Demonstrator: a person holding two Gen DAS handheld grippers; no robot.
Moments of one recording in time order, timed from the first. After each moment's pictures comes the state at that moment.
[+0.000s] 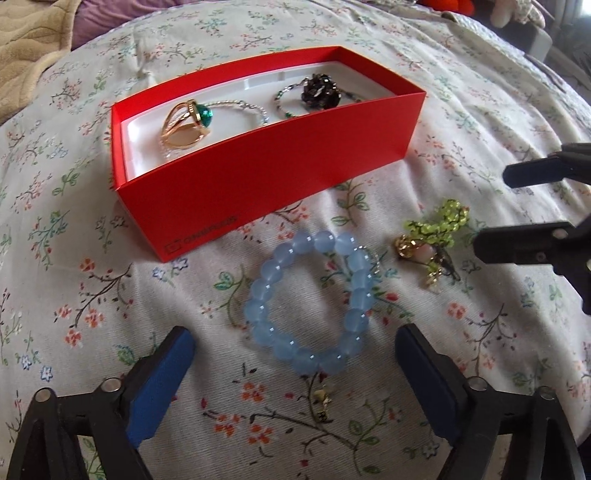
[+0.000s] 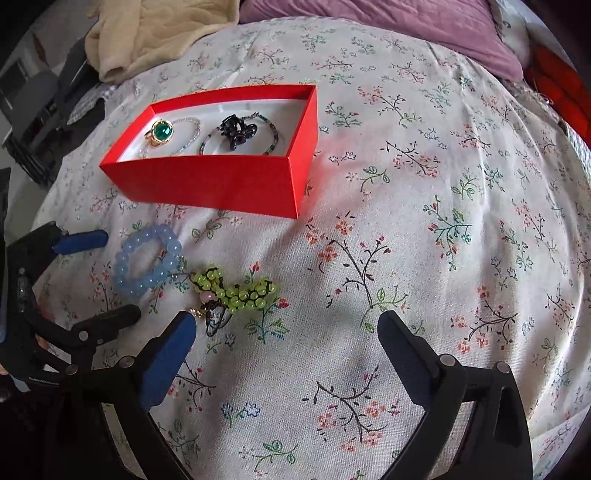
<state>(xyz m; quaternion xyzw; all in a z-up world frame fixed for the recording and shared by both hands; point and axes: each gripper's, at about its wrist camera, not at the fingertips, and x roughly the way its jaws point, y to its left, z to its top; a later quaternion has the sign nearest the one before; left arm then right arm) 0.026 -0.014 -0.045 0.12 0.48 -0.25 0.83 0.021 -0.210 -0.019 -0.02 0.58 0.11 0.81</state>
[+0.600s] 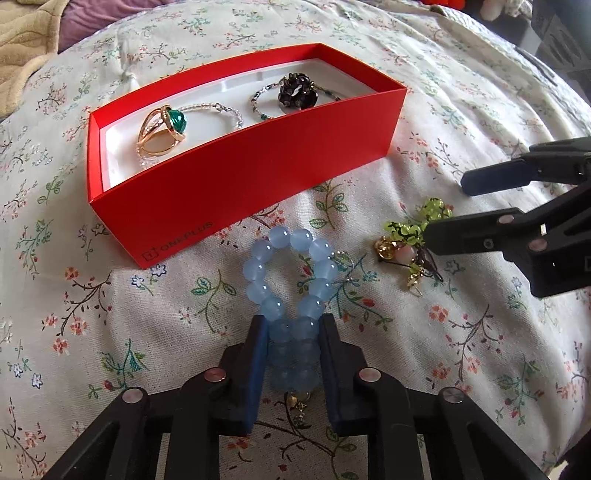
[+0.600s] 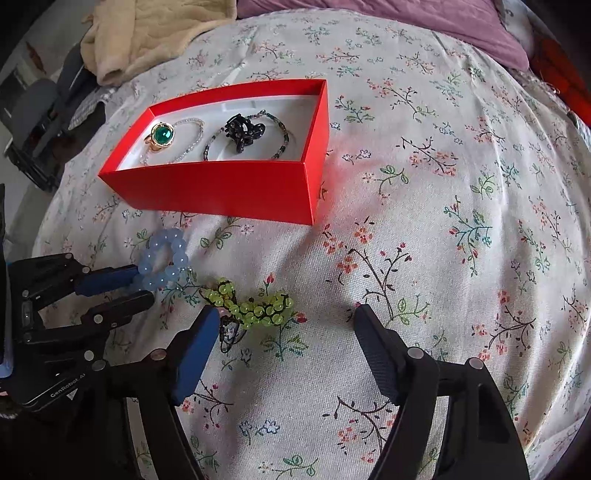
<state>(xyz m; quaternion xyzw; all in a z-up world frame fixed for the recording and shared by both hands) 0.025 -0.020 -0.042 0.13 0.49 -0.26 0.82 0.034 -0.196 -0.025 0.01 0.59 0.12 0.80</state>
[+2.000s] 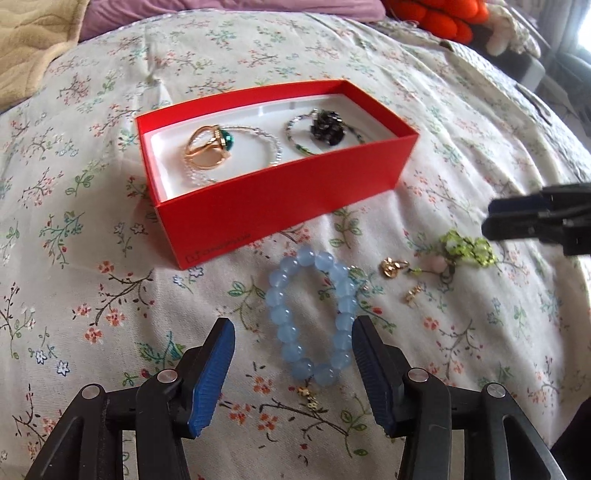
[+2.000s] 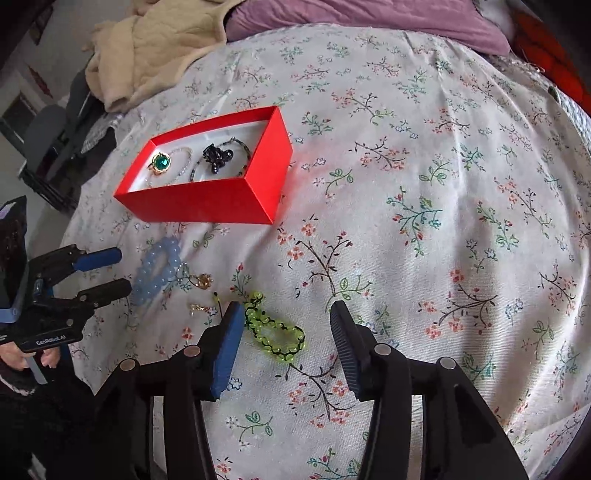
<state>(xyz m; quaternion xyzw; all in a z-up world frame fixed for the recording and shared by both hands) 0.032 0.011 -0.022 0.07 0.49 -0.27 0.83 0.014 -0.246 -0.007 0.05 0.58 0.14 0.80</state>
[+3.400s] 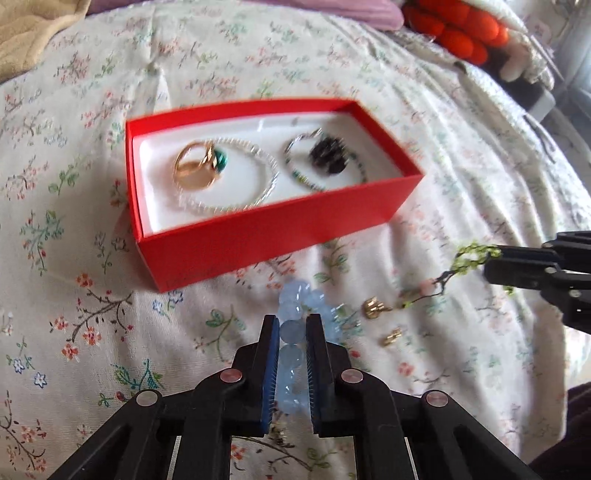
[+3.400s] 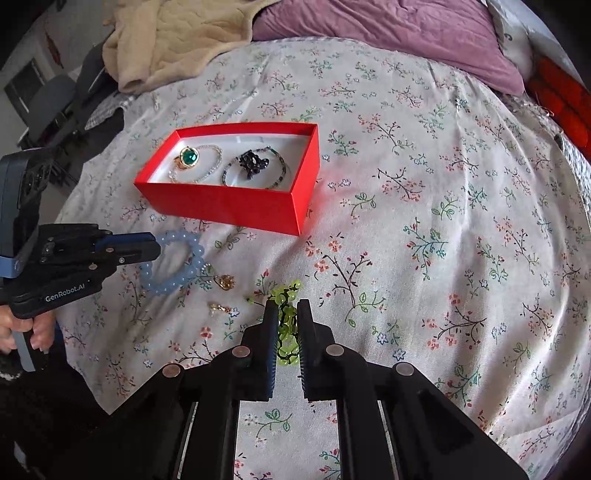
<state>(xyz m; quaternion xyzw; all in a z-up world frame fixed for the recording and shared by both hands) 0.050 -0.002 -0.010 0.01 0.51 -0.27 0.82 0.009 -0.217 0.023 -0.01 0.56 0.14 0.82</state>
